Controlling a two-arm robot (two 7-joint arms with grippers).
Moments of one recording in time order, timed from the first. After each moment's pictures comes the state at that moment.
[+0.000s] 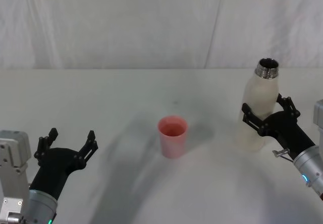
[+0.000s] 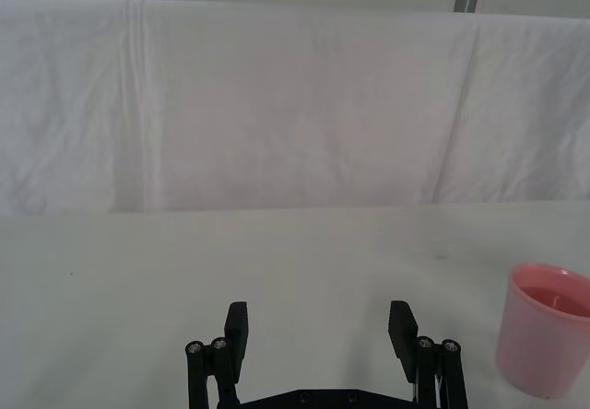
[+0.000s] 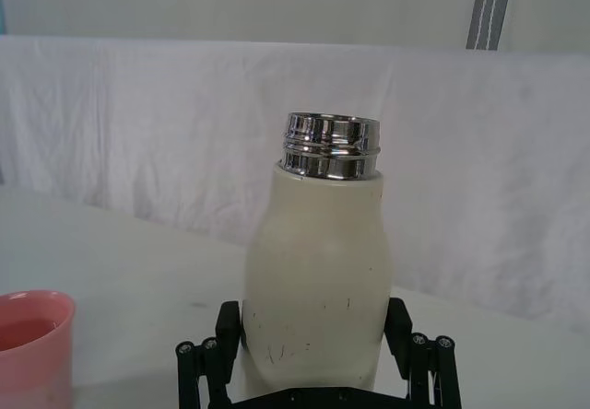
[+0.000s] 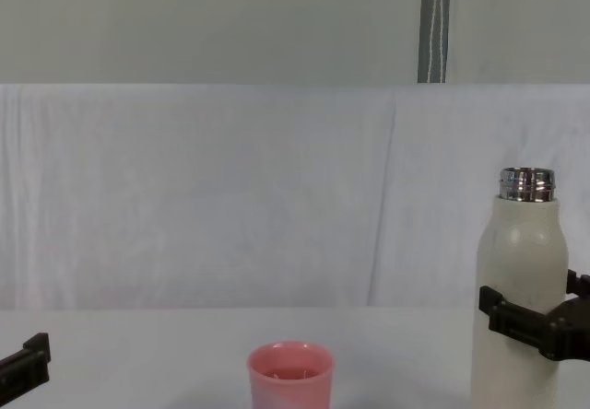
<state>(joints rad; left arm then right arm) 0.27 0.24 0.04 -1.85 -0.25 -0.02 -0.02 0.17 0.21 -0.18 -1.36 0.19 -0.26 0.31</state>
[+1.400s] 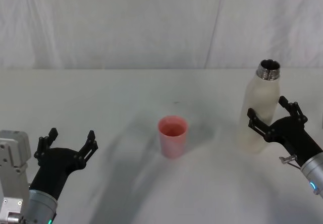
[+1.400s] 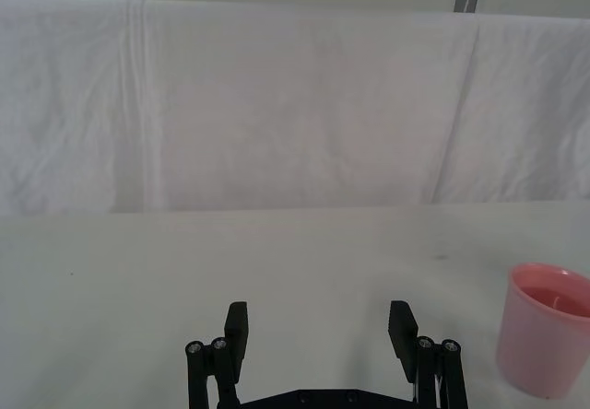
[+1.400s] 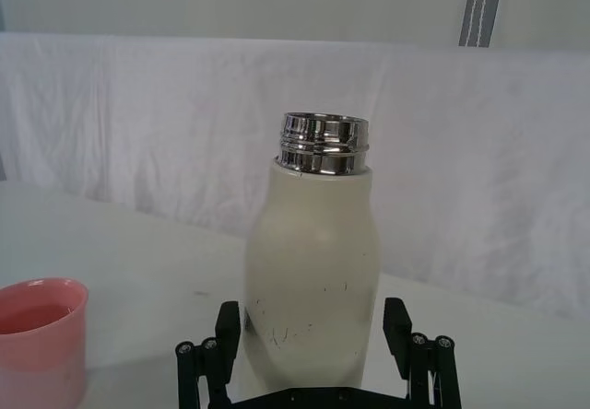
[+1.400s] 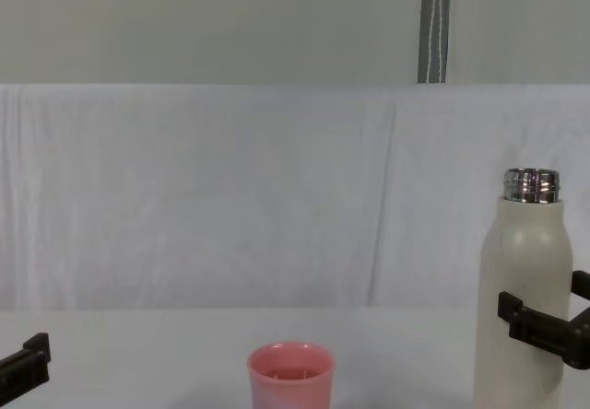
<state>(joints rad) 0.27 0.24 0.04 -1.85 -0.25 -0.02 -0.02 0.10 0.24 -0.17 -1.45 0.20 -0.22 0.30</state>
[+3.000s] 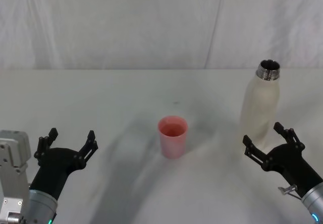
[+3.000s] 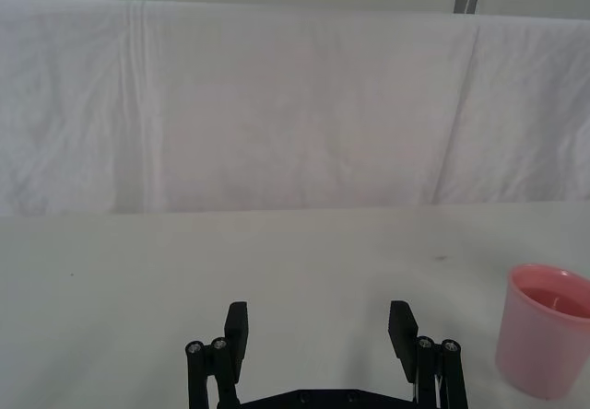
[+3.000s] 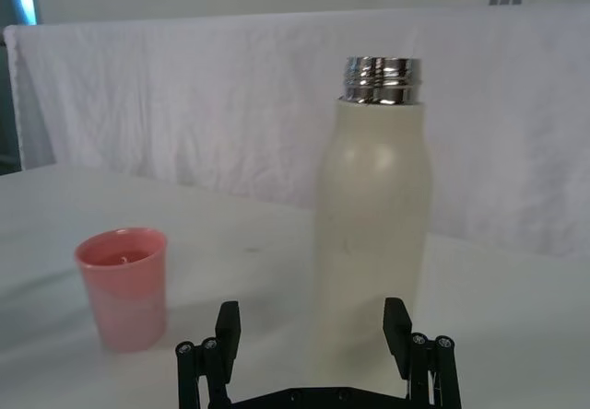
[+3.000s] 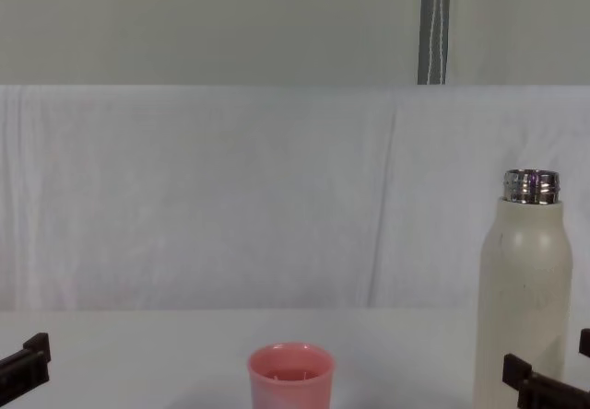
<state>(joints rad) 0.27 0.24 0.04 -1.85 -0.25 -0.02 -0.02 -0.06 0.27 -0.17 -1.57 0.24 -0.20 0.31</state>
